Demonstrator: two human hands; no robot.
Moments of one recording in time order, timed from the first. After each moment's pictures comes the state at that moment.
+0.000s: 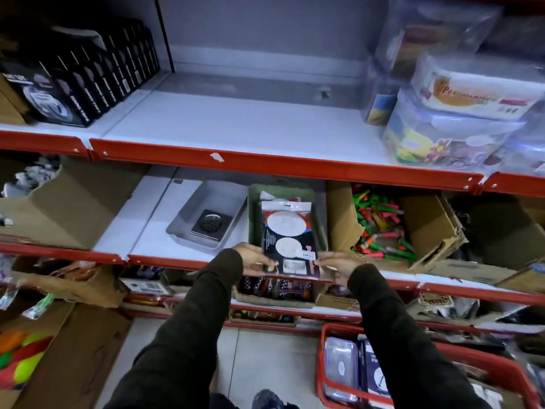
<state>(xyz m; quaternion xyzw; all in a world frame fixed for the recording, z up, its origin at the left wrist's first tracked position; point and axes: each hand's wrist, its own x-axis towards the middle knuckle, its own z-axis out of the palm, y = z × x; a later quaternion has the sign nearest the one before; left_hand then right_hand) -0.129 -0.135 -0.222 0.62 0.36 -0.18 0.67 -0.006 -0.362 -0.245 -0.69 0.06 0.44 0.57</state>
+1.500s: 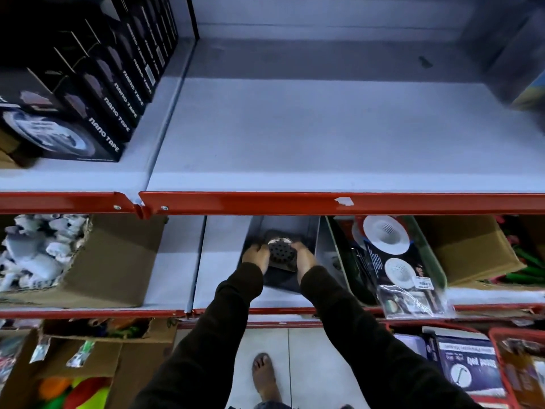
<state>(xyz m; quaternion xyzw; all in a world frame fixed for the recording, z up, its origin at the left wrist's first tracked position) -0.091 0.115 -0.317 0.71 0.44 -0.12 0.54 -0.049 0.010 -0.303 -0.65 0.24 0.38 0.62</state>
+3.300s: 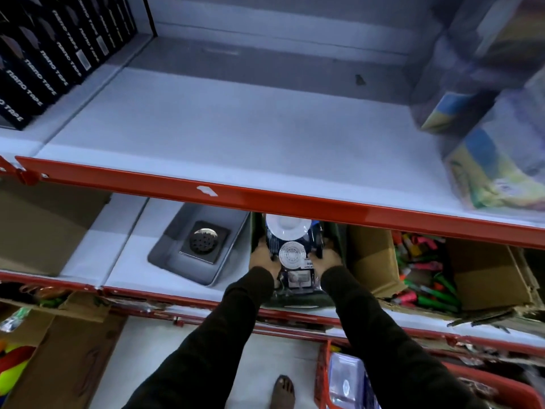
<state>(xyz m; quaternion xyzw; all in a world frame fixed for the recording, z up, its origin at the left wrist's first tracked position) -0.005 -0.106 -0.287 0.79 0.40 -0.04 0.46 0.079 -0.228 -0.280 -0.90 -0.01 0.30 0.32</state>
